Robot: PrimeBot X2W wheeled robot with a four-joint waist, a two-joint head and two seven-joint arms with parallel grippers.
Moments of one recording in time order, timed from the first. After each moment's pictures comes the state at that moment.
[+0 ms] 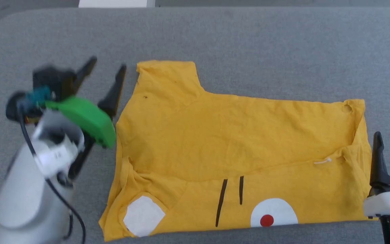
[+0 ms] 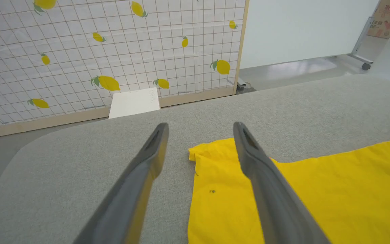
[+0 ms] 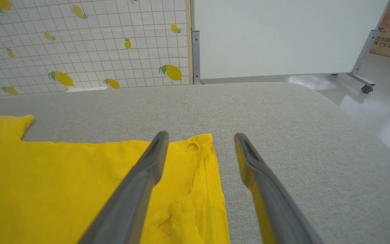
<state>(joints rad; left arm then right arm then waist) -0.44 0.33 -0.19 -0.03 -0.37 -0.12 0.22 0.01 -0.05 -0.28 -0.08 0.12 0.13 -0.08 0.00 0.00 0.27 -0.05</state>
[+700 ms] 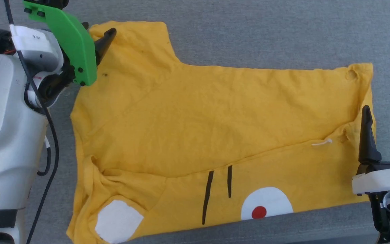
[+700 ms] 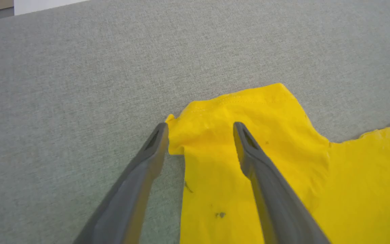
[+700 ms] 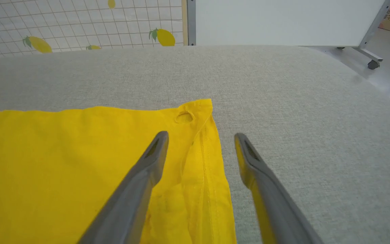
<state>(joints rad) -0.89 0.44 -0.35 0.27 -0.64 -0.11 0.69 -0.11 -0.05 -0.23 -0.04 0.13 0.13 -0.12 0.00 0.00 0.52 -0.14</state>
